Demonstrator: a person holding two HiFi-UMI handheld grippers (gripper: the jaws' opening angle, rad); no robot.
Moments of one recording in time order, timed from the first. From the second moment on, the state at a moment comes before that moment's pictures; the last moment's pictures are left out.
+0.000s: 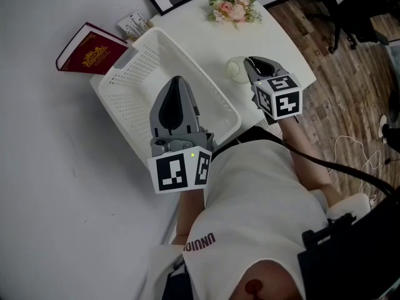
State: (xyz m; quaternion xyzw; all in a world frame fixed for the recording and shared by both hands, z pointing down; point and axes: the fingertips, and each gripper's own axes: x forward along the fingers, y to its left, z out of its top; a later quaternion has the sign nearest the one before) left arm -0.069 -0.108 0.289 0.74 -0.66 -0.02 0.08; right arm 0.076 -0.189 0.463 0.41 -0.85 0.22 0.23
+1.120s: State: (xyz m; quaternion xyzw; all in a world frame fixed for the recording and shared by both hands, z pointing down) left arm -0.069 -0.108 0.290 0.74 -0.66 -0.01 0.08; right arm 0.081 -0.176 0.503 0.40 -0.84 0.23 0.29
